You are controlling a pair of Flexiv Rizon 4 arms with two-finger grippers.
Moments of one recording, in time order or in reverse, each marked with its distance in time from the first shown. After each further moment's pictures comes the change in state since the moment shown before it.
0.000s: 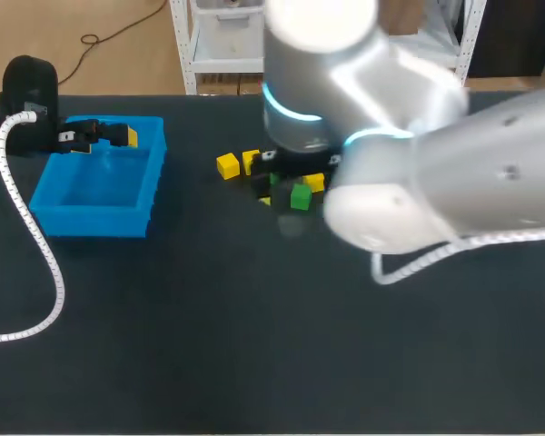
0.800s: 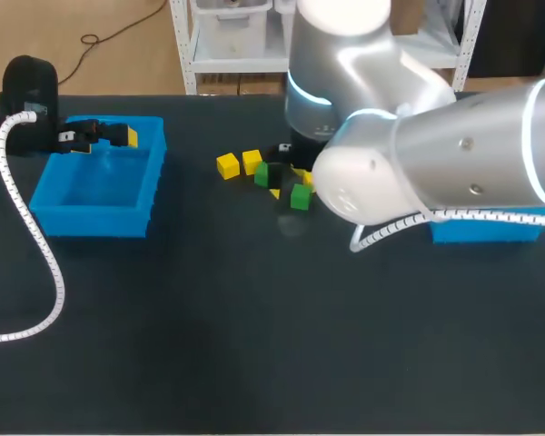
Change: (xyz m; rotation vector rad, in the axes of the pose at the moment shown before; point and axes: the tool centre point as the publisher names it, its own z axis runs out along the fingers) left arm 0.000 0.000 0.000 0.000 0.000 0.000; right arm -0.029 -0.023 0.060 -0.066 0.106 0.202
